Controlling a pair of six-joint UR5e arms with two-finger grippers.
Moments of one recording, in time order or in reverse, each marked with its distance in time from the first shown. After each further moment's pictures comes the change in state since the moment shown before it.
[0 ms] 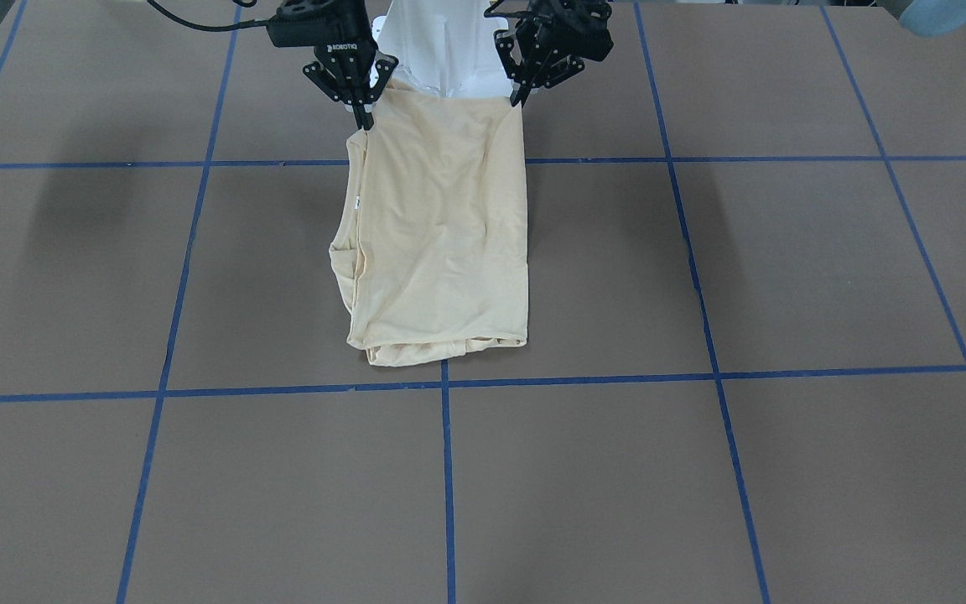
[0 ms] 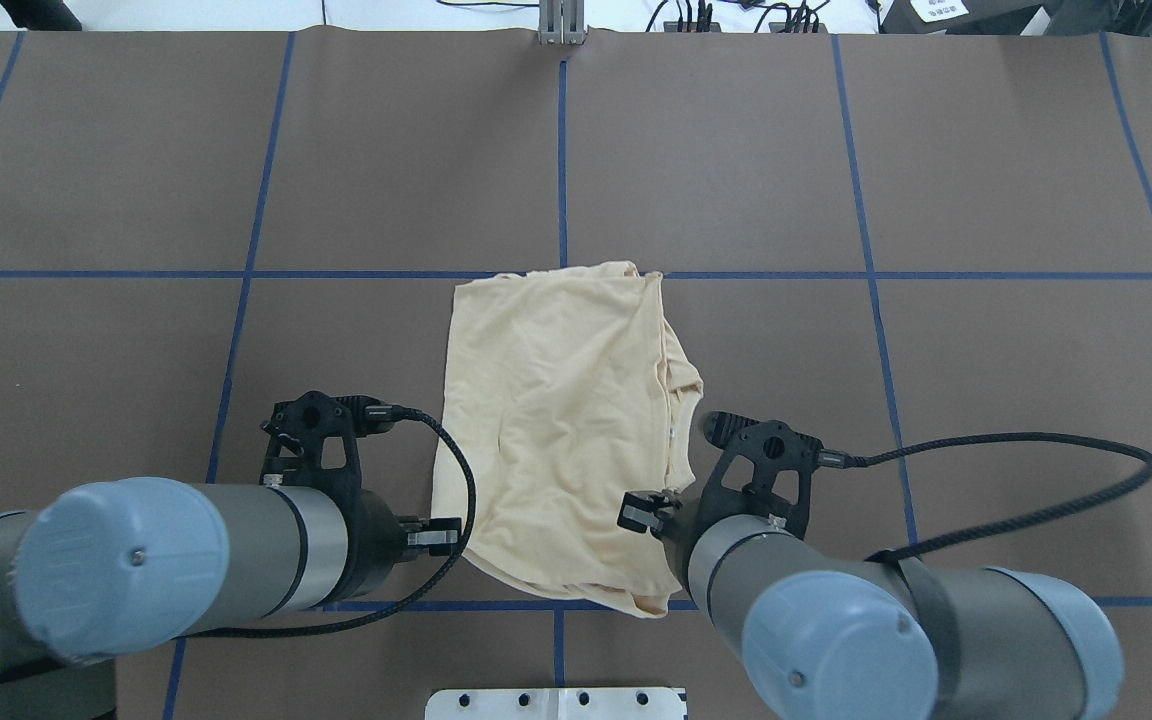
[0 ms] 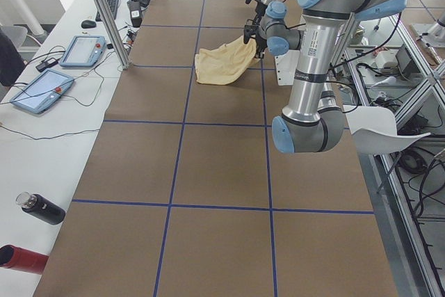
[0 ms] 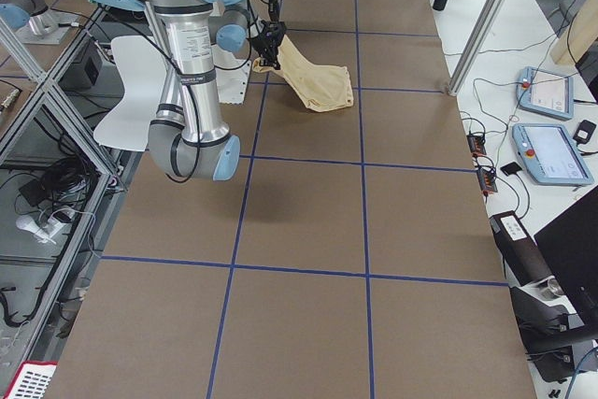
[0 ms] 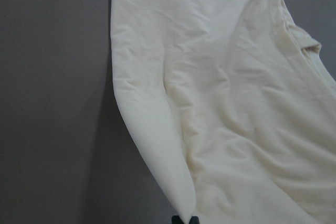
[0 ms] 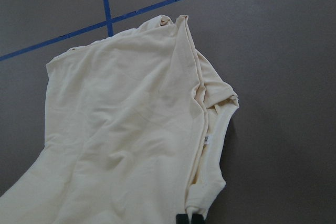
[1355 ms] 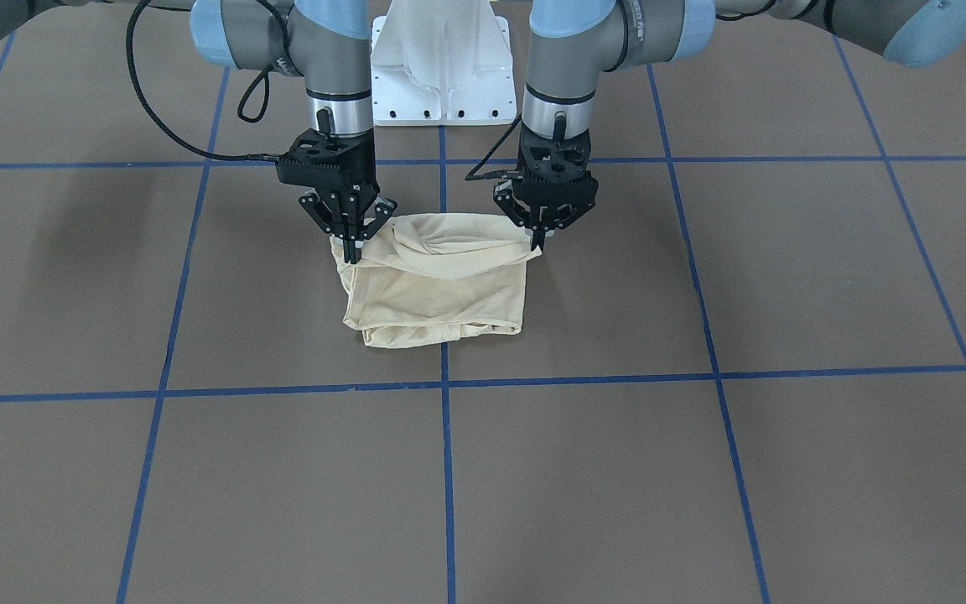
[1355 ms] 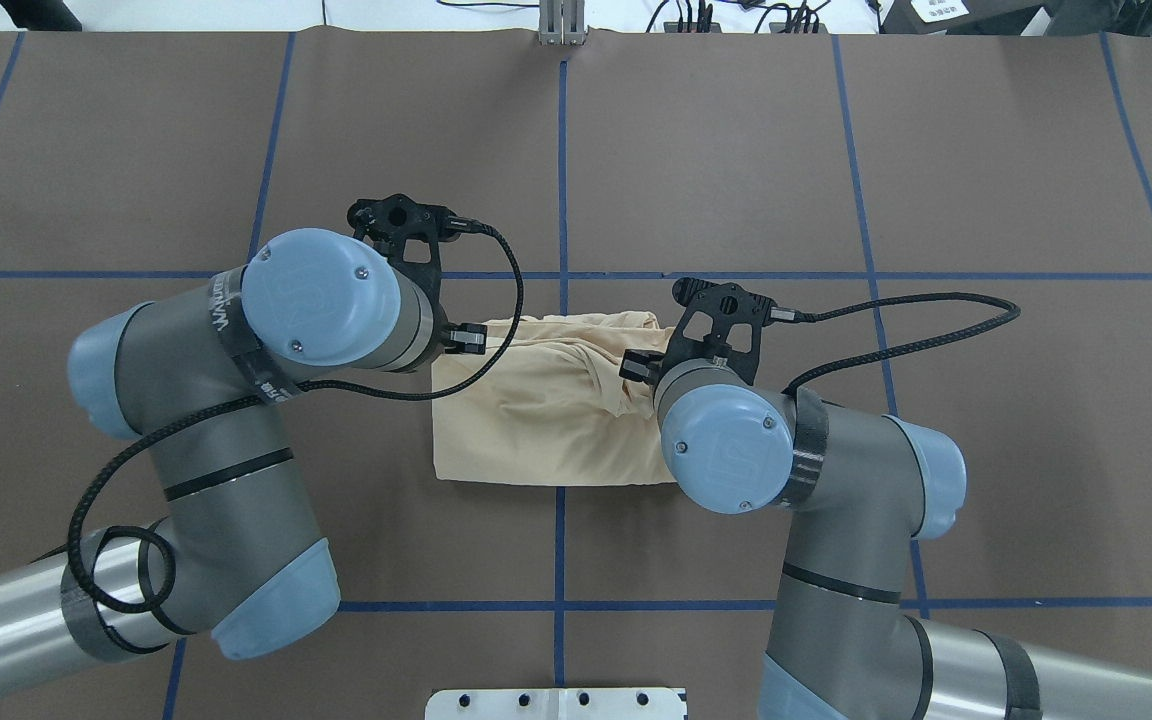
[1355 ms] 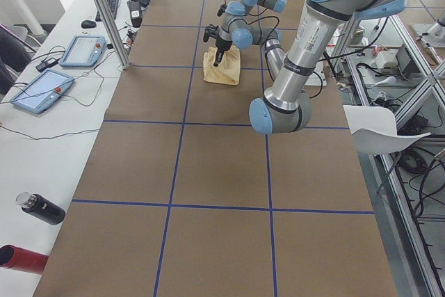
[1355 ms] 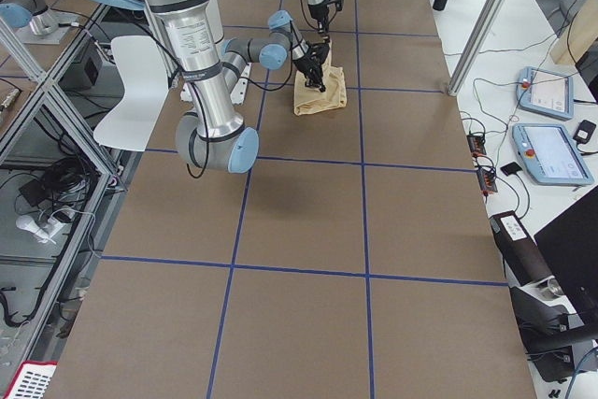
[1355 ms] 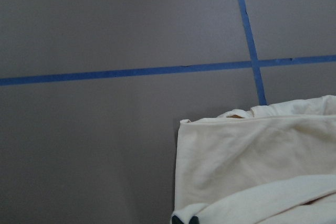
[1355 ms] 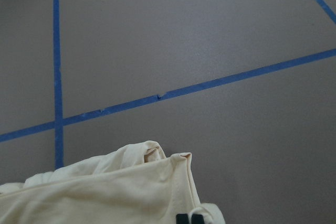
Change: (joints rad) left arm -0.276 -0.266 0.494 0.007 0.019 0.324; right arm 0.264 0.130 -0.451 0.200 0.013 -0.146
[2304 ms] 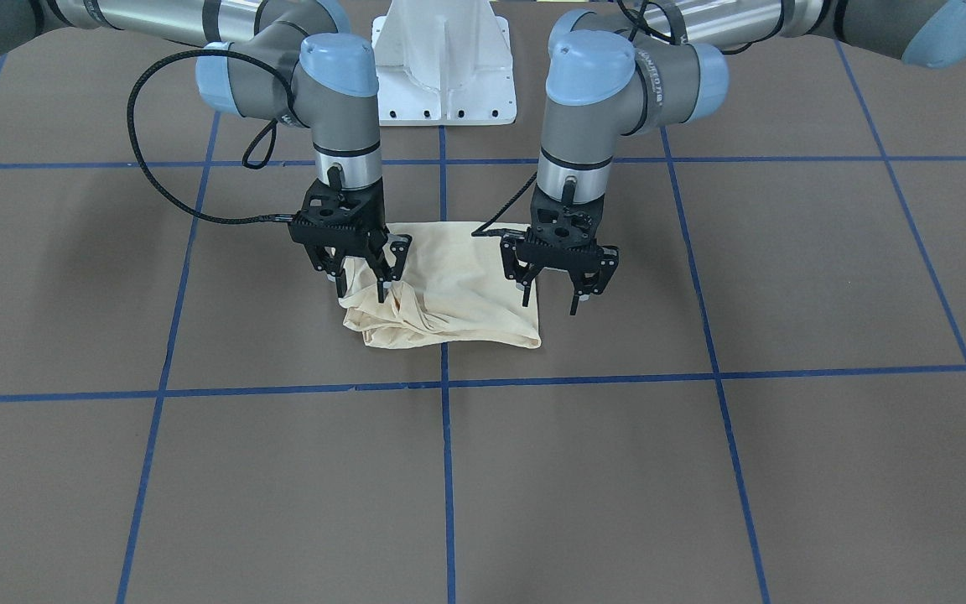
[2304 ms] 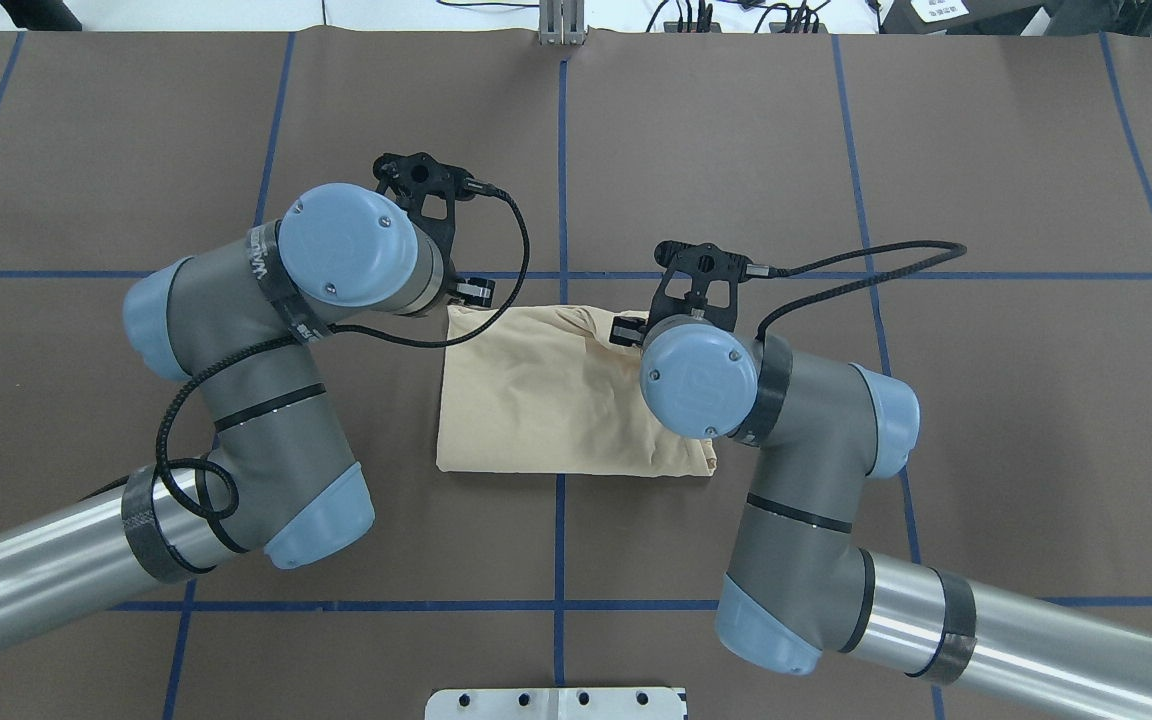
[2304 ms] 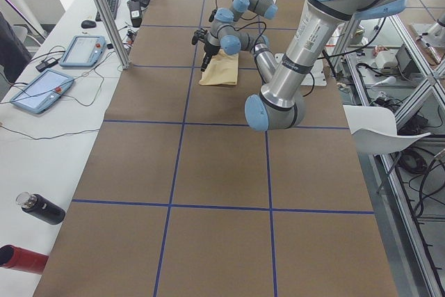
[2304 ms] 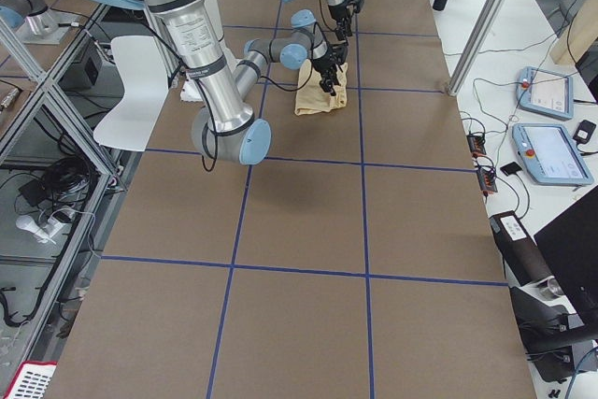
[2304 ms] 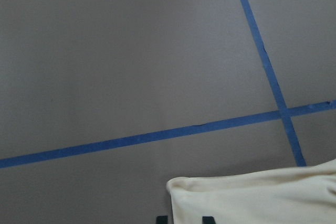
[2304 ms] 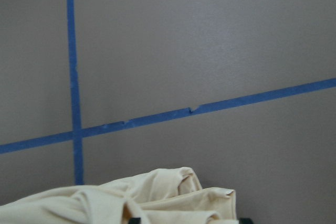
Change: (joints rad) left arm -0.128 -0.021 0.116 -0.132 -0.078 0.286; right arm 0.111 0.109 -0.136 0.074 0.214 -0.139
